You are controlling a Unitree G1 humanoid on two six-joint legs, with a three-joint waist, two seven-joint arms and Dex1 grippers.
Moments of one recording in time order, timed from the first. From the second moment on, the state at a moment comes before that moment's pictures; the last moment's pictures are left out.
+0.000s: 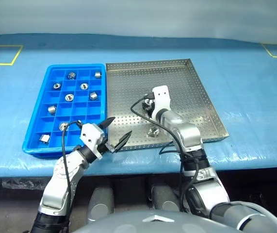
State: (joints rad) left arm 0.19 0.31 -0.09 -0.40 -0.28 0.14 -0.56; right arm -0.49 0.01 0.12 0.08 0.12 0.73 0.10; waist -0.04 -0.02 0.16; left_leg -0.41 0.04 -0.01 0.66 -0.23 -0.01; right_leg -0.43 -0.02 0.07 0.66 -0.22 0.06
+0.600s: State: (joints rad) left arm 0.39 0.33 0.12 -0.47 -0.36 0.05 -0.53; right arm -0.65 0.14 0.32 0.35 0.08 0.45 0.18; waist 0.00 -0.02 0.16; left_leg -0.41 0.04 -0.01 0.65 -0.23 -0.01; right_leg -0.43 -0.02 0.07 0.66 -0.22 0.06
